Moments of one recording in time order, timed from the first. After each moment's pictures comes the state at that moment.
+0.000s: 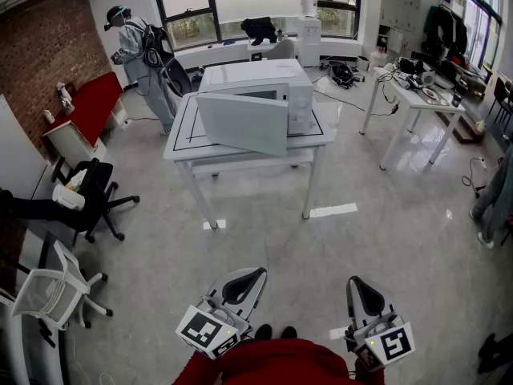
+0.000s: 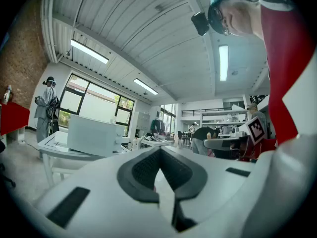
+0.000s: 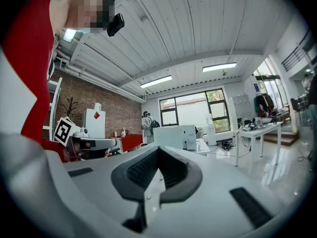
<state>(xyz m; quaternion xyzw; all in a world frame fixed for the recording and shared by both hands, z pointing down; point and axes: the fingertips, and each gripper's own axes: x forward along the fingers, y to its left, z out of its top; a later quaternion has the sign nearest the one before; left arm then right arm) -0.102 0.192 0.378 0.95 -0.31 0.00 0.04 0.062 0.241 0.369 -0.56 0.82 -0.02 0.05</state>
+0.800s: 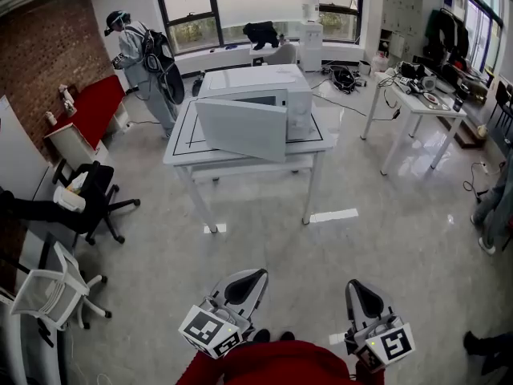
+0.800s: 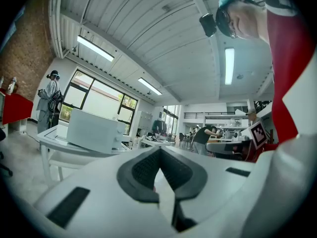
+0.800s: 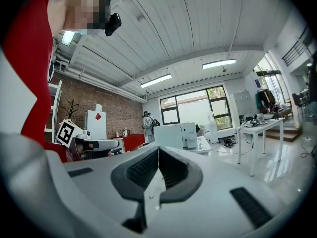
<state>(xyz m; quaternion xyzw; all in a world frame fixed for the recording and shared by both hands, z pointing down) -0.087 0.181 0.385 0.94 -0.32 -0.01 0.07 0.076 0.236 0.379 -0.55 0.83 -0.04 0.05</state>
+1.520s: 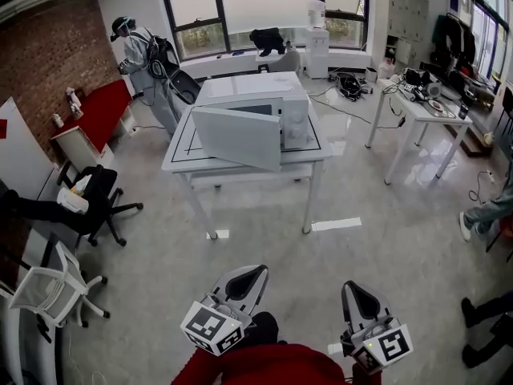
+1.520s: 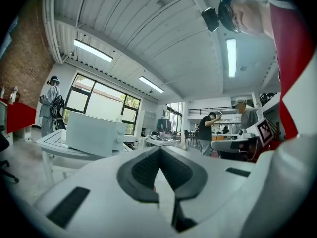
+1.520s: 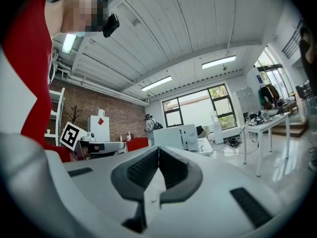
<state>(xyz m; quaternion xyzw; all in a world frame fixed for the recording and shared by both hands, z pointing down) -0.048 0.155 0.379 0.93 -0.35 0.01 0.05 0.108 0.213 0.376 -0.53 0.85 -0.04 0.07</state>
